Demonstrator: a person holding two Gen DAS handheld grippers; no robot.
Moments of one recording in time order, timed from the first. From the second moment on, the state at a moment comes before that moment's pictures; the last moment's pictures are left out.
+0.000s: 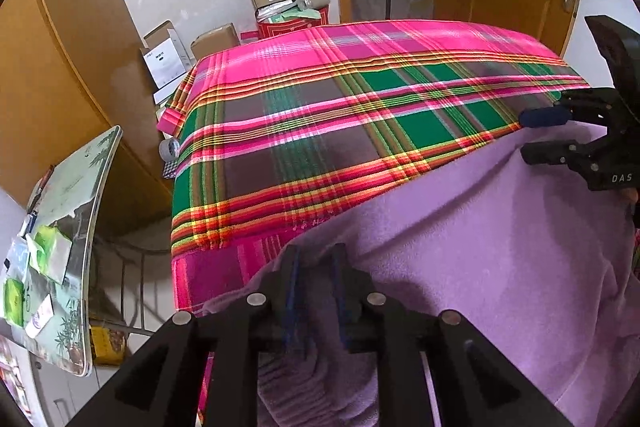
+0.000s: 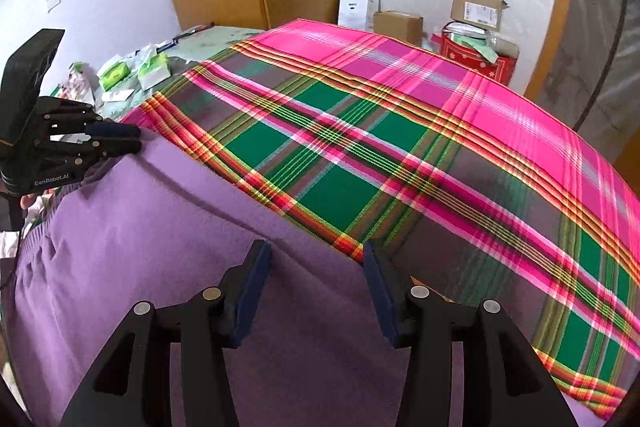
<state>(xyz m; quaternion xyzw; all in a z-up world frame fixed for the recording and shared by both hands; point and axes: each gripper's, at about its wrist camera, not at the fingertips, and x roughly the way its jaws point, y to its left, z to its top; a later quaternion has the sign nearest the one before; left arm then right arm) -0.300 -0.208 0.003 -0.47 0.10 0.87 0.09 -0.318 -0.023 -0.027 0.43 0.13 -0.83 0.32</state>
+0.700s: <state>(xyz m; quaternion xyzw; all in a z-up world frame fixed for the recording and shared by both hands) -0.302 -0.199 0.003 -0.45 0.20 0.87 0.07 -0.314 -0.038 -0.027 0.42 0.15 -0.82 0.37</state>
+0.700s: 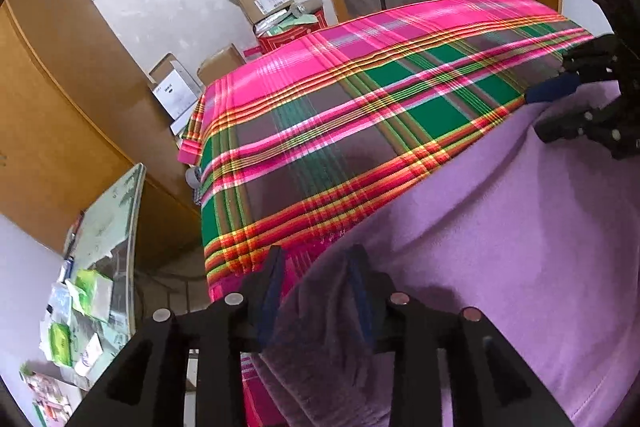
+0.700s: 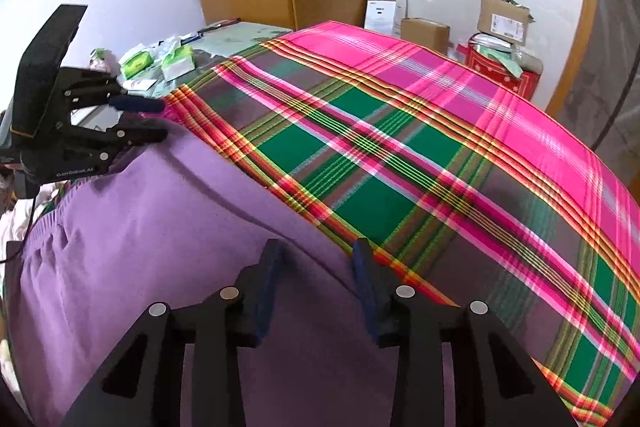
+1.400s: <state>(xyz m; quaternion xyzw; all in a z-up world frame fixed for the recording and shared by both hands) -0.294 -0.185 -0.004 -0.42 0.21 0.88 0.08 -0.313 -0.040 -0.028 0.41 0.15 -0.83 0.36</state>
